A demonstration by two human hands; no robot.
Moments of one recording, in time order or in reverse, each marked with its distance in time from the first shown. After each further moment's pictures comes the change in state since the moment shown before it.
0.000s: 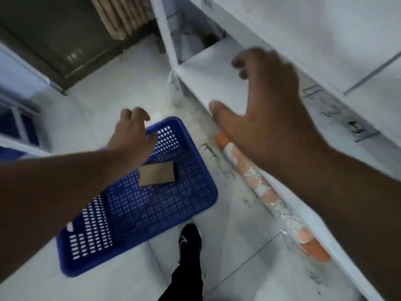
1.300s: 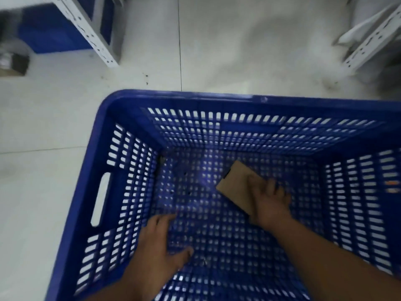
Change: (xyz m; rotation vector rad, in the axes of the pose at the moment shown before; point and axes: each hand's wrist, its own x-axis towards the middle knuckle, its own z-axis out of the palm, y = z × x) left_hand -0.087 -0.447 0.285 -0.467 -0.312 -0.591; right_hand -0.039 0.049 0.708 -0.673 -1.112 -0.123
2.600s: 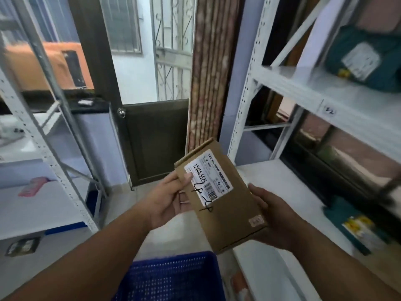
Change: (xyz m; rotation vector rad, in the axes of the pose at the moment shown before) left_hand -0.511 0.621 -0.442 -1.005 -0.383 0.596; right_hand -0.814 0.194 -0.610 1.814 0.039 -0.534
